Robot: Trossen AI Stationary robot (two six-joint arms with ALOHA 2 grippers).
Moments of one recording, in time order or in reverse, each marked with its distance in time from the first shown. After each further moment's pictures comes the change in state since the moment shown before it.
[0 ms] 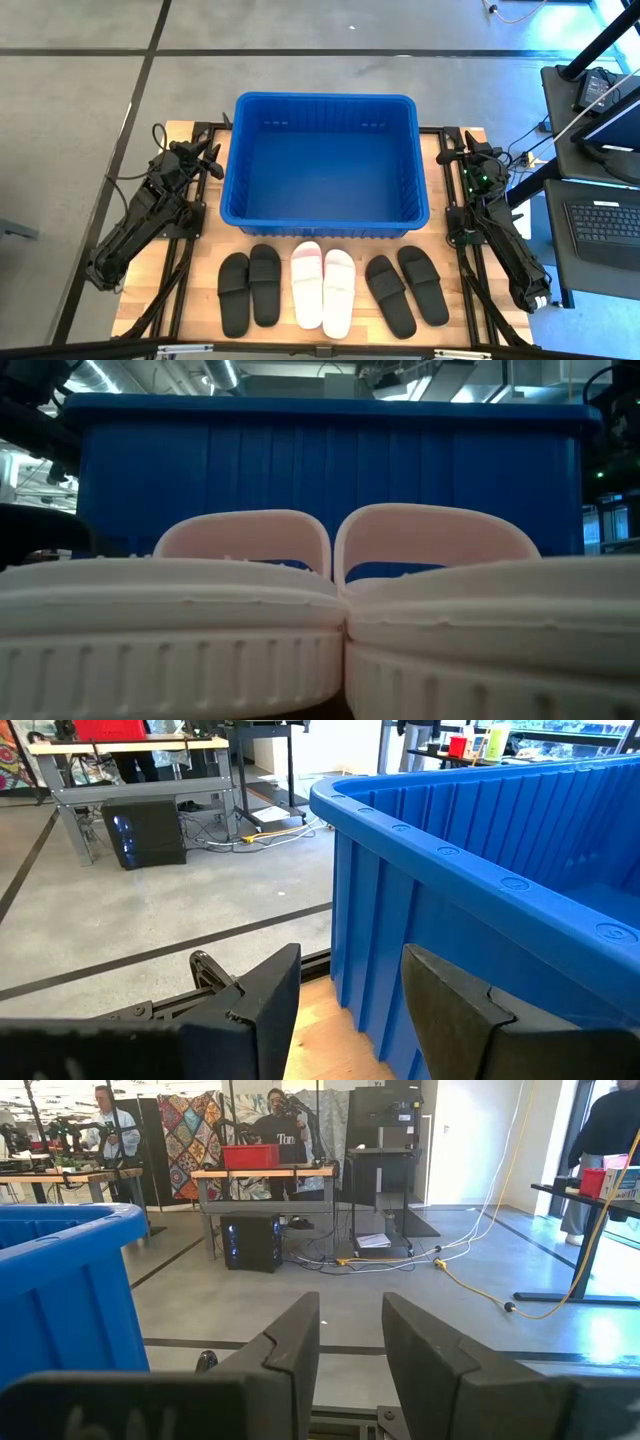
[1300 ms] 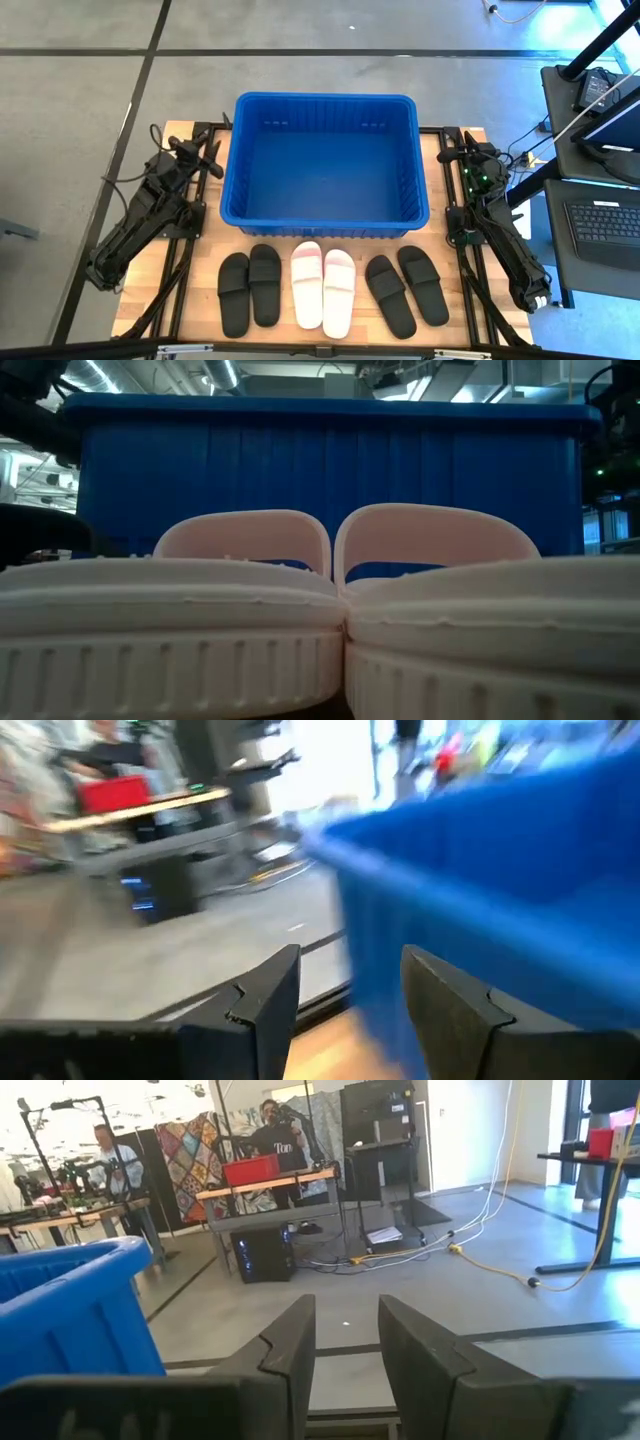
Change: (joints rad) left arm 0.000 0.000 0.000 0.108 0.050 0.113; right arm 0.000 0.000 0.000 0.000 0.000 0.160
